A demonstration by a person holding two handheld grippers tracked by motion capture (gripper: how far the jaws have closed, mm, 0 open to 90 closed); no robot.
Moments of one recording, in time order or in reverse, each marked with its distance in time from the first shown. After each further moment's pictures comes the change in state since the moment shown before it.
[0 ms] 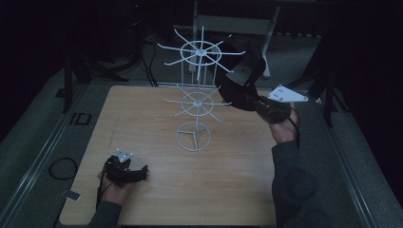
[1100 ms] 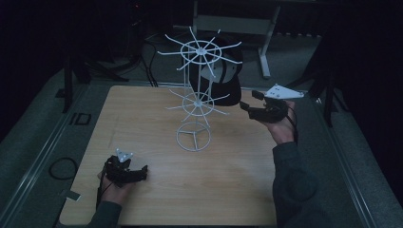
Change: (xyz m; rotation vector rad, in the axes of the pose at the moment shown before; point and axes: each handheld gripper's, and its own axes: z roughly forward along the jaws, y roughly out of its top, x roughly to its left) left arm 0.000 0.000 0.000 0.000 -0.001 -0.003; right arm -0.004 -0.005 0.010 0.083 0.033 0.075
